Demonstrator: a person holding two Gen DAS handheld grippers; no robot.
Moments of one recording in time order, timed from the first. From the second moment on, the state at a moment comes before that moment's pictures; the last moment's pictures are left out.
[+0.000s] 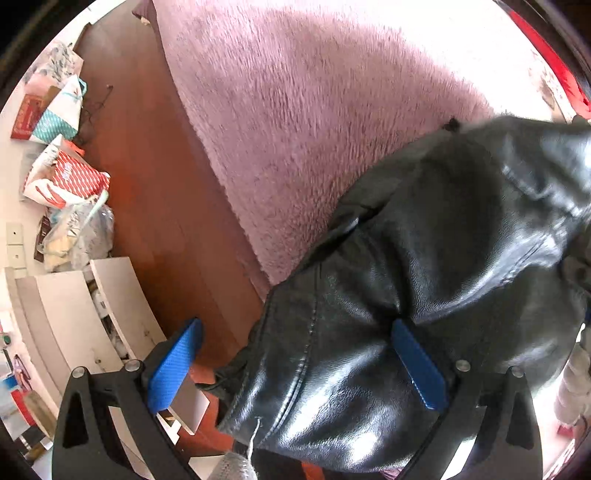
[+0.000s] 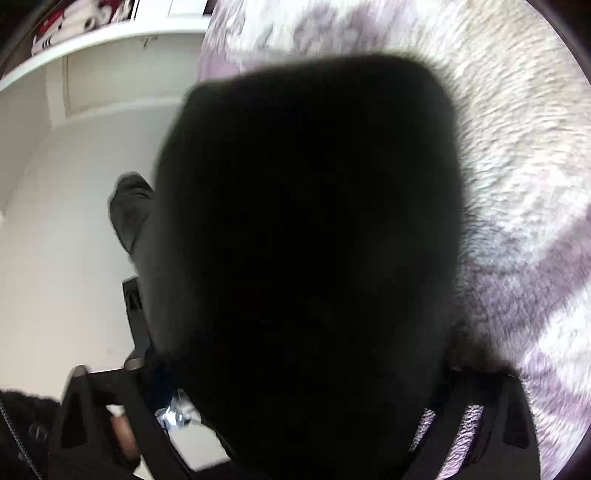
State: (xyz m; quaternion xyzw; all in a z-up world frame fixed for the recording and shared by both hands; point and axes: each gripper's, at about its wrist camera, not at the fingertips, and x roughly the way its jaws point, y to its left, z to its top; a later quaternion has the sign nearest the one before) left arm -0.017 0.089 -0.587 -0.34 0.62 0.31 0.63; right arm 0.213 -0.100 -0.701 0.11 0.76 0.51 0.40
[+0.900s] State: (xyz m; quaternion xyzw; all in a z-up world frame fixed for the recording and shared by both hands) left arm 0.191 -0.020 -0.539 -0.18 0.59 0.21 0.76; right arm 0.258 -0.372 -0.591 0.25 0.71 0.18 0.63
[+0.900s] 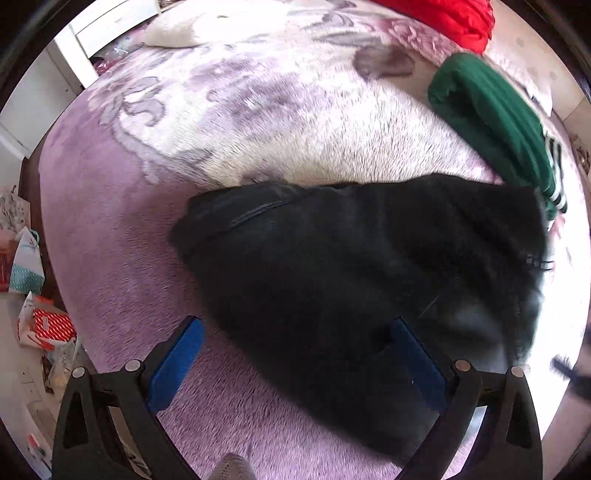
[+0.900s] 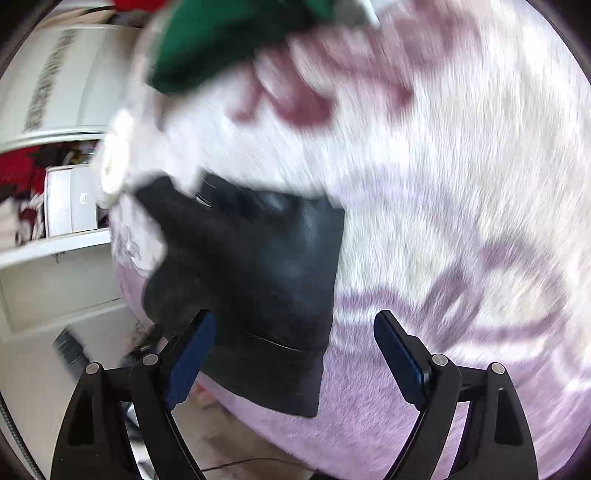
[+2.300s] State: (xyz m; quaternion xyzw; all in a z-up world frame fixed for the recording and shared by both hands) left arm 0.155 0.085 -0.600 -0.49 0.53 0.14 0.68; right arm 0.268 -0.298 -0.682 0.34 0.73 0.08 0.59
